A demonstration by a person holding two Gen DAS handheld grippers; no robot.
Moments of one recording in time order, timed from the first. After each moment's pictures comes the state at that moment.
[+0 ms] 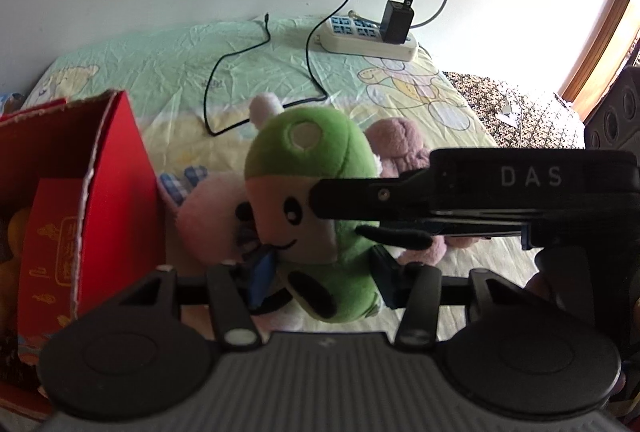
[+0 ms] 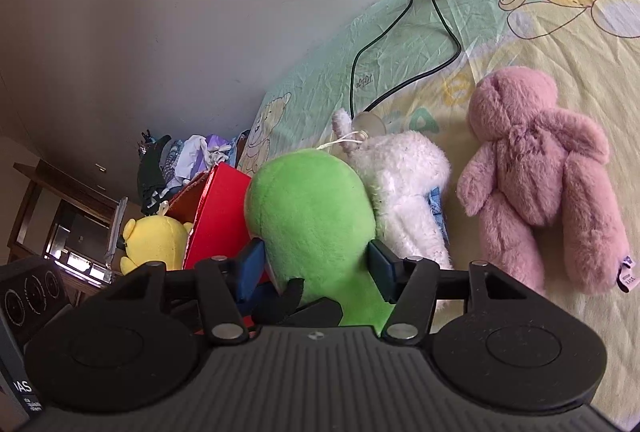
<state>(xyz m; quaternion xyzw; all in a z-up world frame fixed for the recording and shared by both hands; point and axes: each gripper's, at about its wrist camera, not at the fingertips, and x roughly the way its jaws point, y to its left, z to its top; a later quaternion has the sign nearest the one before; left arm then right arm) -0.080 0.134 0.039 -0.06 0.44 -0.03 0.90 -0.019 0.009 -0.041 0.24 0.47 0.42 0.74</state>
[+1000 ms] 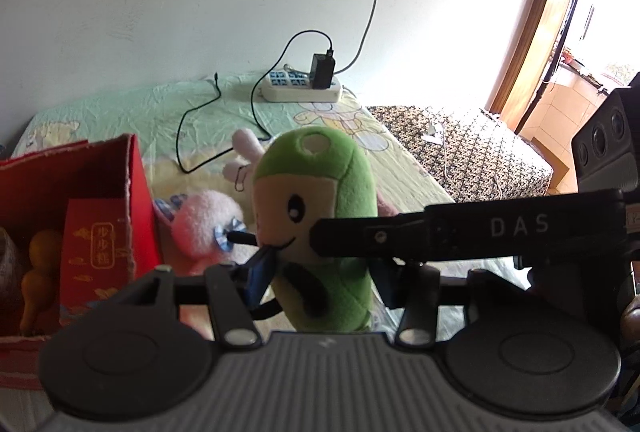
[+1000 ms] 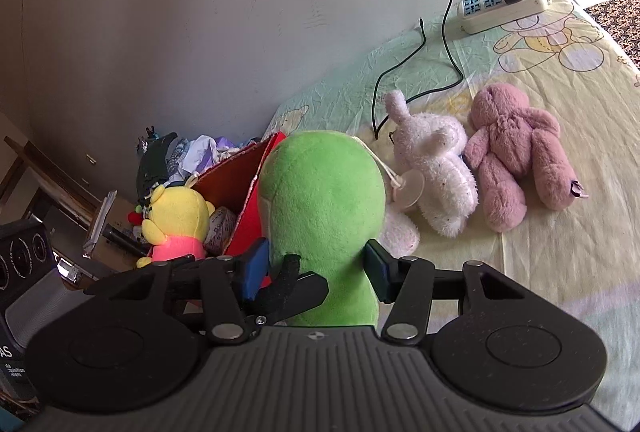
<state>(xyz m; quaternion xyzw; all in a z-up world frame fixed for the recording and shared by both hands) -0.173 0.148 0.095 -0.04 0.35 -0.13 0.93 -0.130 -0.006 0.006 0.21 0.40 0.39 0.80</state>
